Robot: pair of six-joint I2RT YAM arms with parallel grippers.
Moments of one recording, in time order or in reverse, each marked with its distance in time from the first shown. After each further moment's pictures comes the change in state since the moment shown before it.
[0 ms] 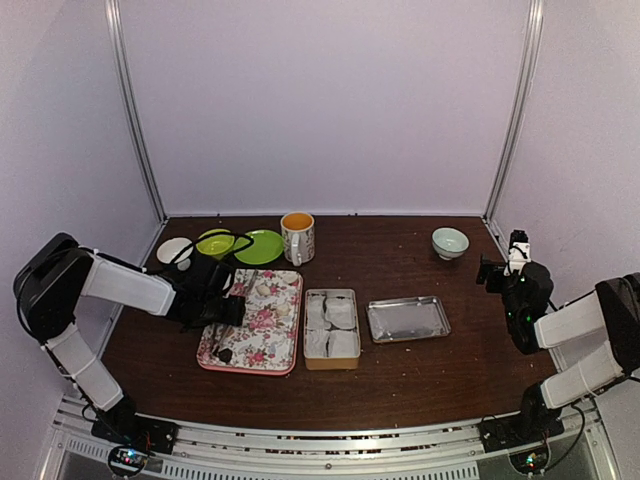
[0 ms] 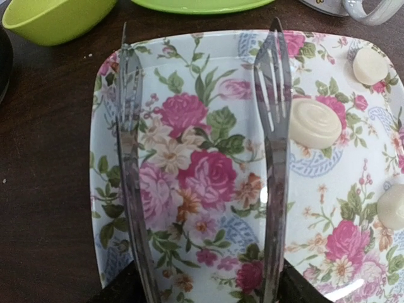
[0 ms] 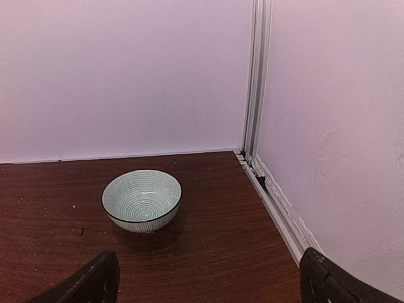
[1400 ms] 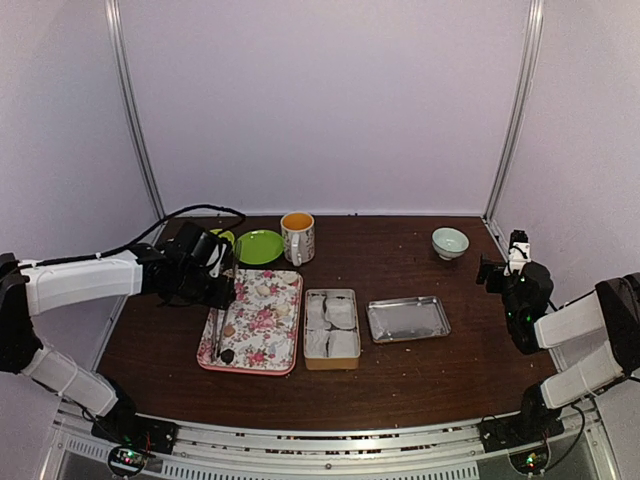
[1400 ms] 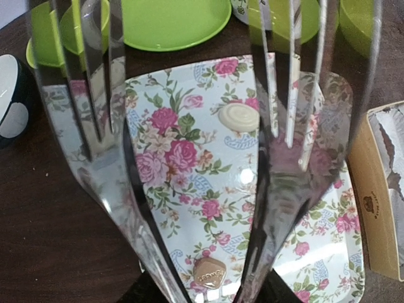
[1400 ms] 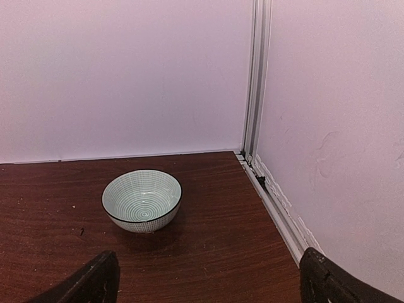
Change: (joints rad) left arm -0.027 -0.258 0.196 -0.502 0.086 0.029; right arm 0.000 0.000 0.000 0.000 0.000 0.000
